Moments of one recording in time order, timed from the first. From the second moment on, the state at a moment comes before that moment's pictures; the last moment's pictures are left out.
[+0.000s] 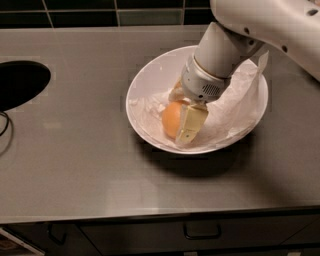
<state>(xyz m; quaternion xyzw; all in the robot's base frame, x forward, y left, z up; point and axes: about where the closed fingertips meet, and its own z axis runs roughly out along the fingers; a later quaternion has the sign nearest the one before) 0.499 -0.051 0.878 -0.72 0.67 0.11 0.16</state>
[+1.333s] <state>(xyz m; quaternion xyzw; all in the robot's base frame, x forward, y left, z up) 0.507 -0.055 0.865 -0.70 0.68 0.06 0.20</state>
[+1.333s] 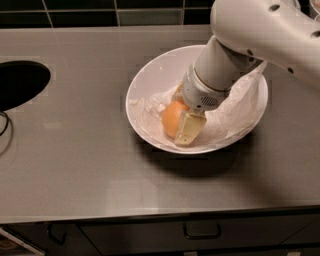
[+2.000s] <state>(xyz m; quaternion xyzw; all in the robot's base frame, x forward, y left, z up) 0.507 -0.053 0.862 -0.70 0.68 0.06 0.19</state>
